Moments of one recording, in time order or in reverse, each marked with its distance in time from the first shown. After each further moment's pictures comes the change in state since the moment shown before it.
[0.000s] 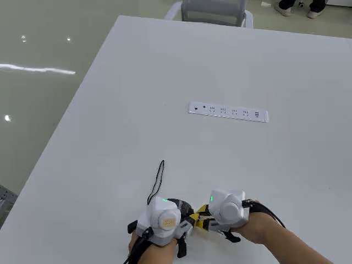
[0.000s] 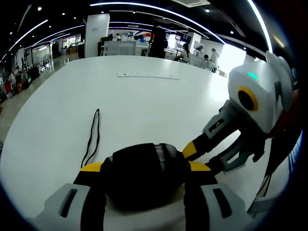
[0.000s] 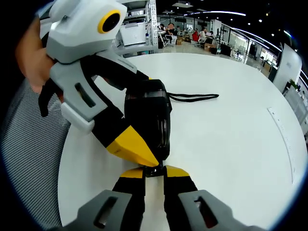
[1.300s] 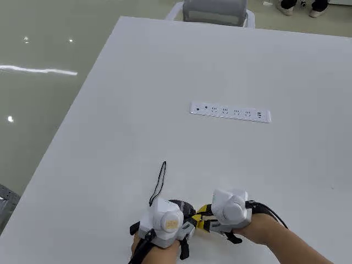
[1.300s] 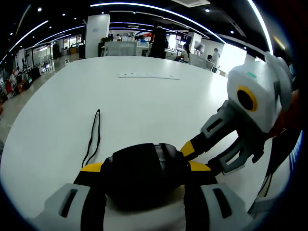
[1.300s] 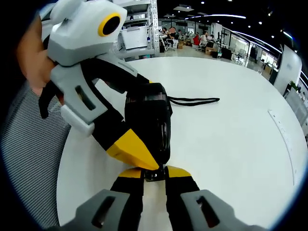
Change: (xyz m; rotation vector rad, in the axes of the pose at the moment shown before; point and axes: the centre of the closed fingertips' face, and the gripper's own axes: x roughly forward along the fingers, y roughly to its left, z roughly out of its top) left arm 0.000 0.001 0.000 0.003 -0.004 0.010; right arm 0.002 0.002 0.004 -0.011 -0.039 0.009
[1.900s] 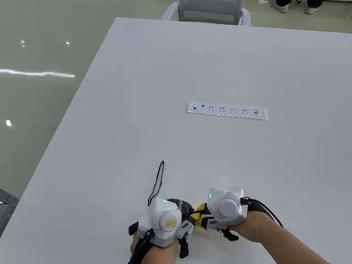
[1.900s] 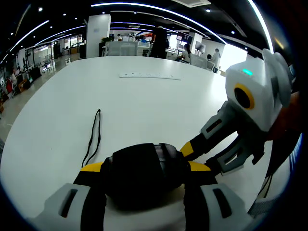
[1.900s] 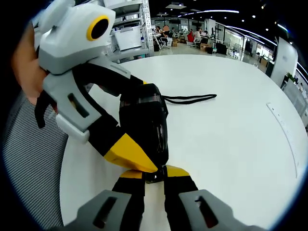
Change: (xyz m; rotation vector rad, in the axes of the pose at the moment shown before) left arm 0.000 0.000 0.000 -0.005 0.001 0.005; right arm 0.002 -0.003 0.001 0.064 0.004 -0.005
